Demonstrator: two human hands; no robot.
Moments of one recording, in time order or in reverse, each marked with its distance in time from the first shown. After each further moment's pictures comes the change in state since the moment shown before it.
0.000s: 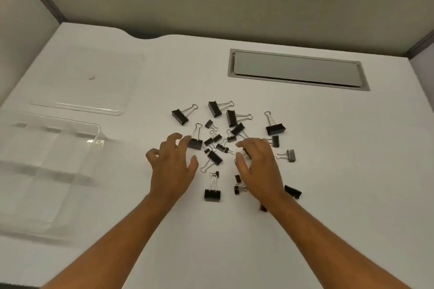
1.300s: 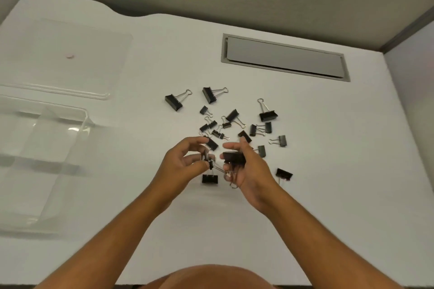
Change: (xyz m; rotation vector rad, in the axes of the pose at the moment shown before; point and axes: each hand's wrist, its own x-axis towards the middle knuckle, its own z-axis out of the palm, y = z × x) left_hand -0.023 0.018 -0.069 -1.479 -0.548 -0.365; right_hand -0.018 -0.076 -0.017 1.086 -0.158 1.023
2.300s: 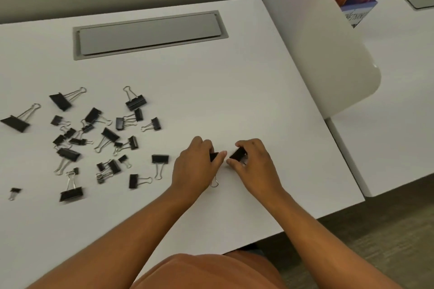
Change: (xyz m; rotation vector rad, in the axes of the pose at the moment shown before) left_hand 0.054 -0.091 0.346 1.266 -0.065 0.231; right_hand -0.036 0.021 -0.352 -0.928 0.471 -0.492
